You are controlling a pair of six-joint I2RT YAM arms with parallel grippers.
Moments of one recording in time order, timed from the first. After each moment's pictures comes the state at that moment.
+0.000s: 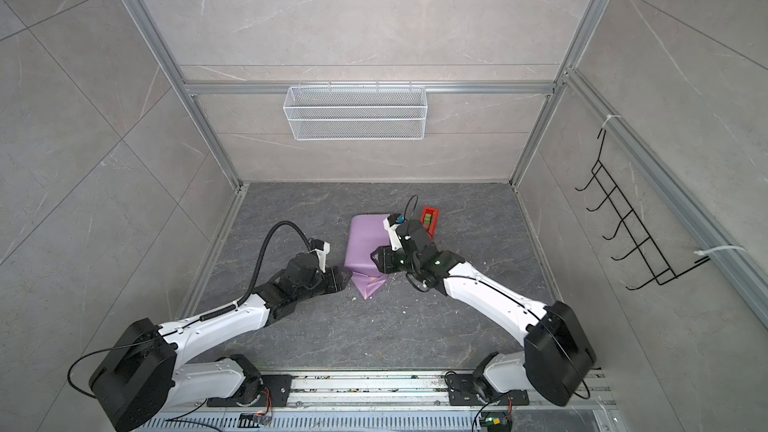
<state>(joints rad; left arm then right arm) -0.69 1.25 0.57 0.01 0.10 -0.74 0.68 1.35 0.93 -0.25 -0.18 0.49</state>
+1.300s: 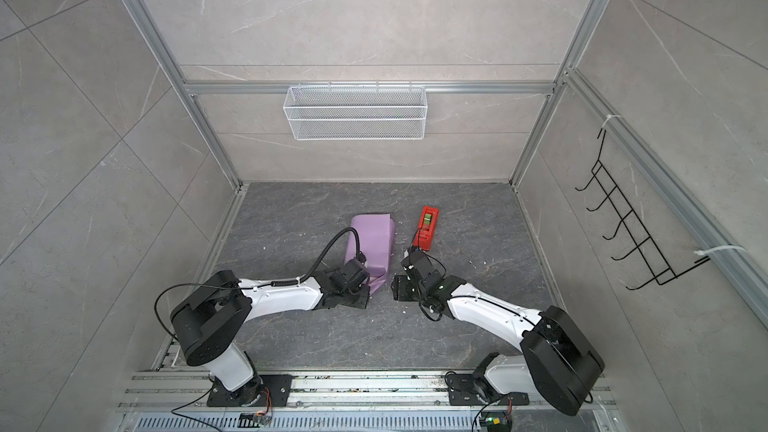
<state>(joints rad) -0.91 1.69 0.88 -0.28 -0.09 -0.59 0.69 1.33 0.68 -0.26 -0.01 0.62</state>
